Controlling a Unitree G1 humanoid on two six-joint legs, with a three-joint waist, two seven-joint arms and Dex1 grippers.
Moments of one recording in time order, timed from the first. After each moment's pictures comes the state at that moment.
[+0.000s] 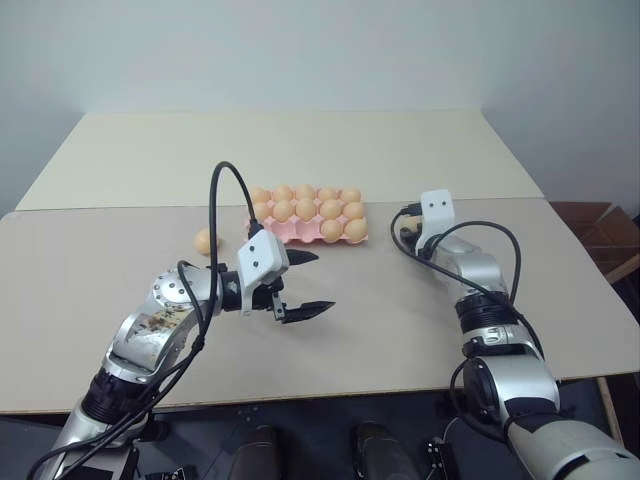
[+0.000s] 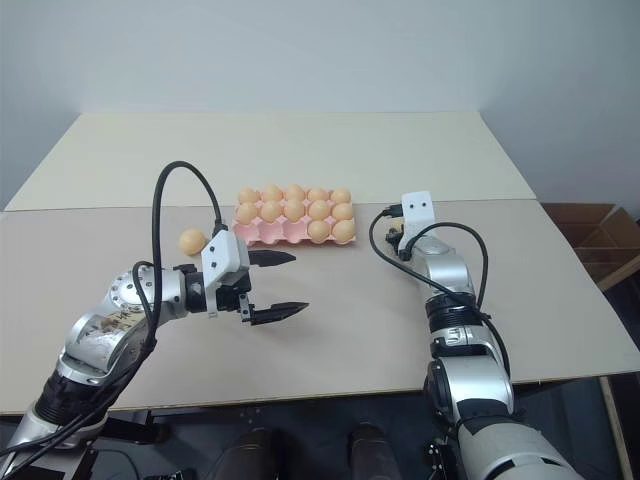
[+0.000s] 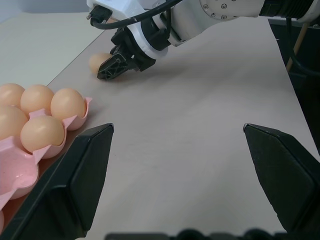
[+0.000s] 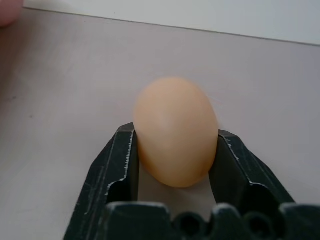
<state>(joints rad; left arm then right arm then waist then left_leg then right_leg) -0.39 0.62 -0.15 -0.35 -0.39 0.49 -0.91 -0.86 -0.25 -0.09 0.63 0.06 0.55 0.11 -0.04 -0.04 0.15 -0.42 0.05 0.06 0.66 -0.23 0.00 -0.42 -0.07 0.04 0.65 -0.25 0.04</state>
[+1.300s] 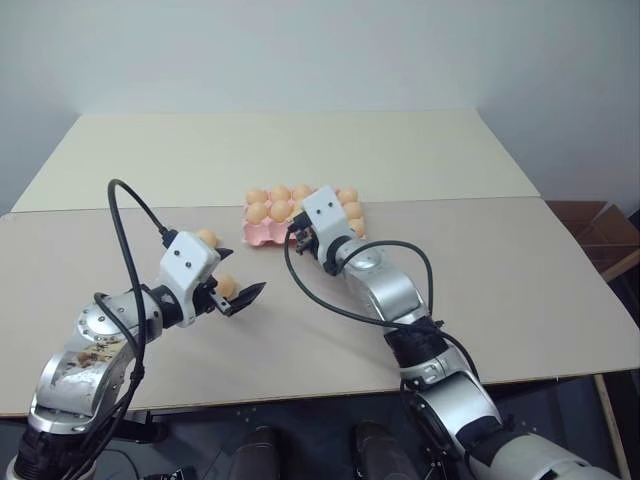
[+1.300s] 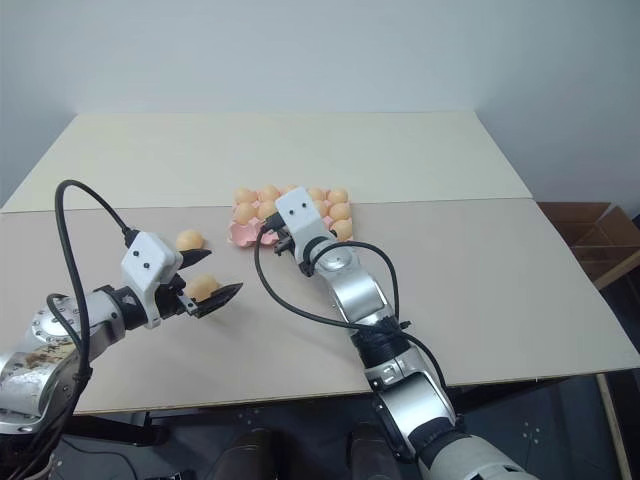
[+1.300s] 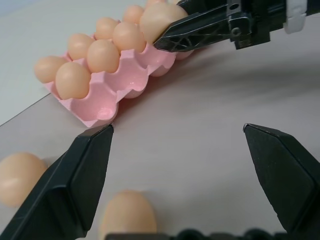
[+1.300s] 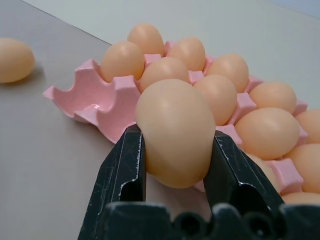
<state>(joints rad) -0.13 0.71 0.15 -0.53 -0.40 0.69 -0.63 -0.80 0.06 0.24 0.25 0.00 0.60 0.16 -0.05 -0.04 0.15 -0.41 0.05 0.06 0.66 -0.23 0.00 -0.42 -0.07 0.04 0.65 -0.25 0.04</state>
